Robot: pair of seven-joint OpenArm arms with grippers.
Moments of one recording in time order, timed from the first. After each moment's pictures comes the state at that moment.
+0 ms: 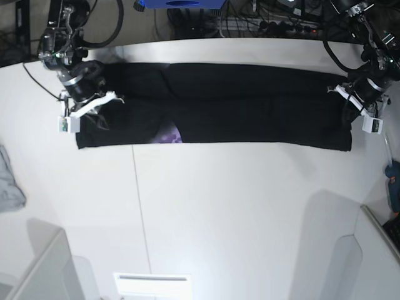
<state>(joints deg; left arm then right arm) 16.4 -14.8 -41.1 101.2 -32.0 -39.2 57.2 -22.6 7.9 12.5 108.2 32.9 9.3 -38.0</state>
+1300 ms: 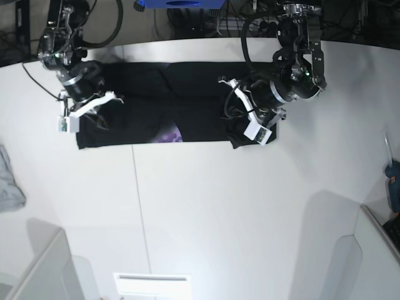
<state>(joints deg) 13.7 -3.5 -3.1 108.7 -32.0 -27.8 61.9 -22.6 7.9 12.8 108.2 32.9 9.3 -38.2</state>
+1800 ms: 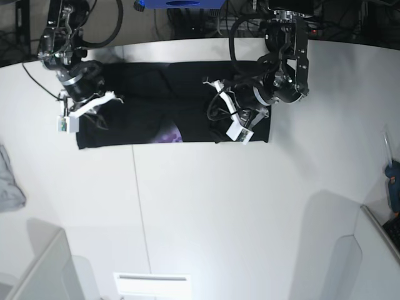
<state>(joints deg) 11.2 -2.1 1.9 102.4 -31.6 -24.6 61.7 -22.6 7.9 12.9 108.2 32.9 9.3 -38.2</state>
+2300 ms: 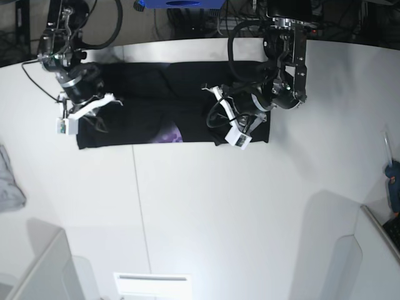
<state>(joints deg) 8.8 -1.9 2.0 99.0 -32.1 -24.5 61.7 -21.9 7.9 13.0 108.2 32.9 9.3 -38.2</state>
